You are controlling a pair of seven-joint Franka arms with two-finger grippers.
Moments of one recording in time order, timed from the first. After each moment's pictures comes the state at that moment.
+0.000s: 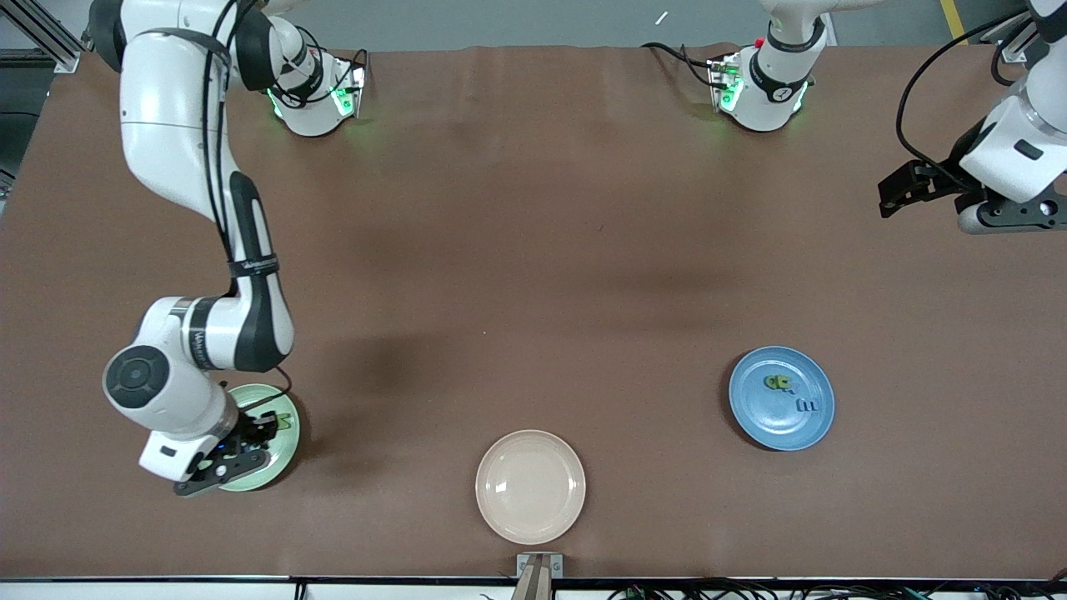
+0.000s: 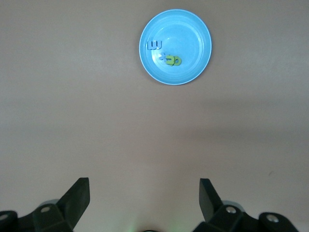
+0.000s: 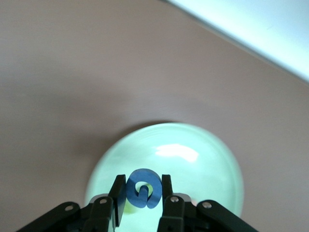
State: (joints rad) left arm 0.10 -0.07 -0.21 -1.69 0.04 1.57 -0.13; right arm 0.31 0.86 -0.38 -1.28 0.20 2.29 -0.48
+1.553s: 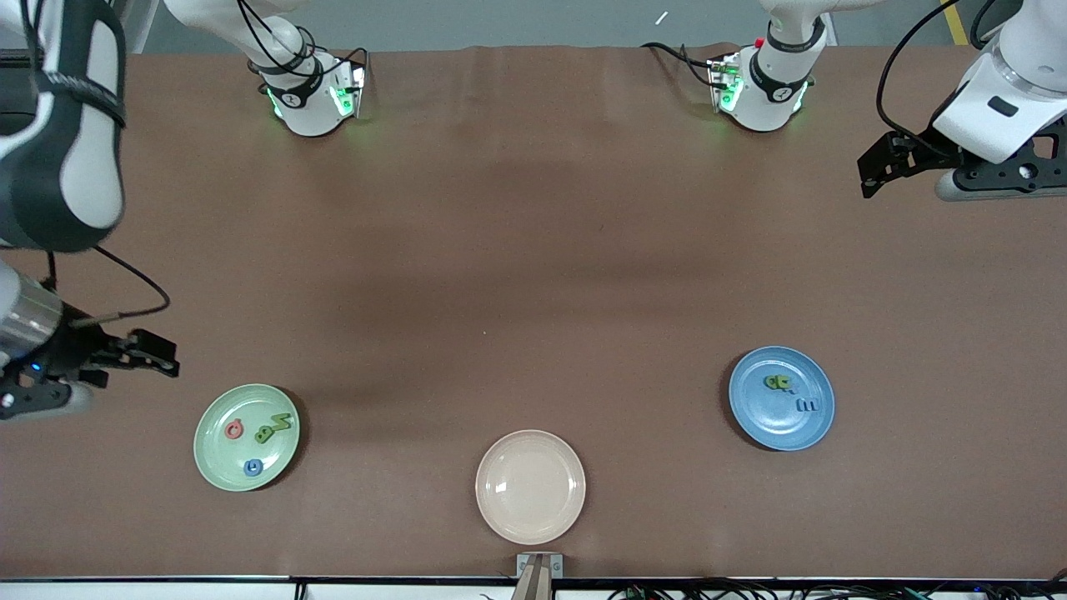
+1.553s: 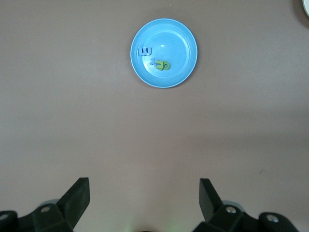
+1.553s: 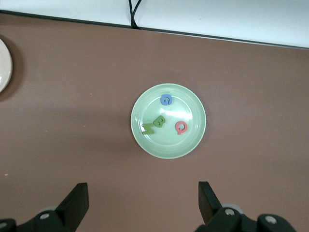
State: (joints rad) left arm 0.10 -0.12 -0.26 -1.67 0.04 1.55 -0.15; right arm 0.28 0.40 -0.38 -1.25 0.19 1.74 -0.20
